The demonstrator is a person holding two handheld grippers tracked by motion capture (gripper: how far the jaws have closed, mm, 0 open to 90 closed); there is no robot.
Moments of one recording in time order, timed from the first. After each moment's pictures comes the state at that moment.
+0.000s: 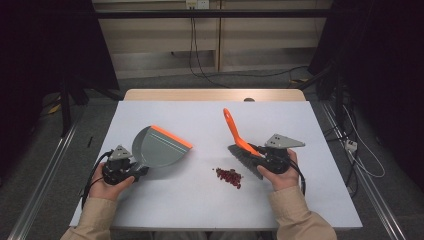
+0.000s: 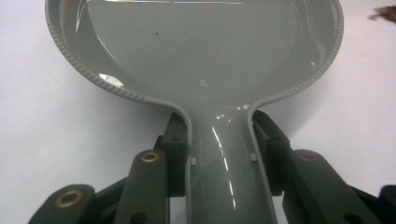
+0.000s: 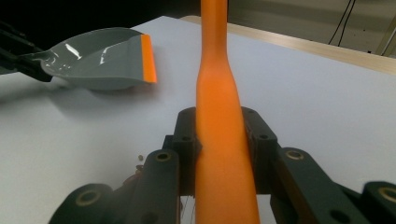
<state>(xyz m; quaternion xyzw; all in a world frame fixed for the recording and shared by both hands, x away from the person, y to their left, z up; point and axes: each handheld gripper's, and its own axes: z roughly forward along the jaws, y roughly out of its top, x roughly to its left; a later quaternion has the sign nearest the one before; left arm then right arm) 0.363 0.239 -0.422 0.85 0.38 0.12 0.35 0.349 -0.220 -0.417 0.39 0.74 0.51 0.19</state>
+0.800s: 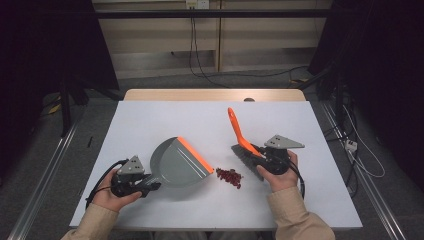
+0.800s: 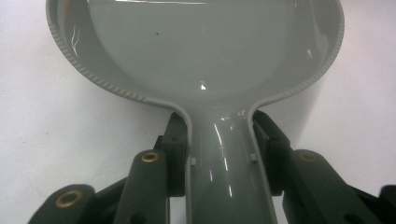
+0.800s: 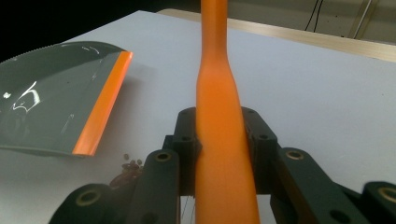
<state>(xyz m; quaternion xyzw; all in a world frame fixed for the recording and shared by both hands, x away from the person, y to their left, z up) 0.336 0.211 -0.417 0.89 0.26 0.07 0.37 0.345 -0.217 -0.418 0.43 0.73 0.49 0.20</state>
